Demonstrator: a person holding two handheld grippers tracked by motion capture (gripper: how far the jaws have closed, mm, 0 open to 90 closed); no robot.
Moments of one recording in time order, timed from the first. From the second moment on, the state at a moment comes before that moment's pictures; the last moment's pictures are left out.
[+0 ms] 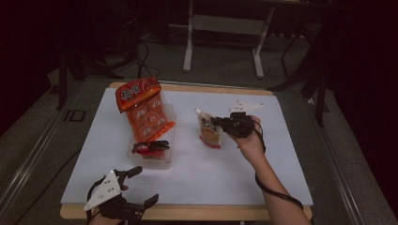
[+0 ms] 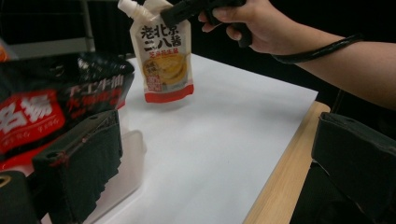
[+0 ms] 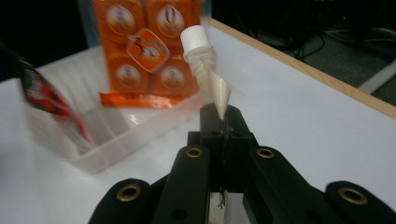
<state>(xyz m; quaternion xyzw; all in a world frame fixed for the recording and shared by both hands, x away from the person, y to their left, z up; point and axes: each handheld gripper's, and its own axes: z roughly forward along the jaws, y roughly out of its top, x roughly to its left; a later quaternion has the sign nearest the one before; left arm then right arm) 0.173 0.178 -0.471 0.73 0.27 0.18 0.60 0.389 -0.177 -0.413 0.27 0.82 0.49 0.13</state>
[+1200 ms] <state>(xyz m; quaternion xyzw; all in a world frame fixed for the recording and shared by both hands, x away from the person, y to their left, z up) 0.239 0.134 -0.407 0.75 0.18 0.11 0.63 0.255 -0.171 -0.344 0.10 0.81 0.57 0.07</state>
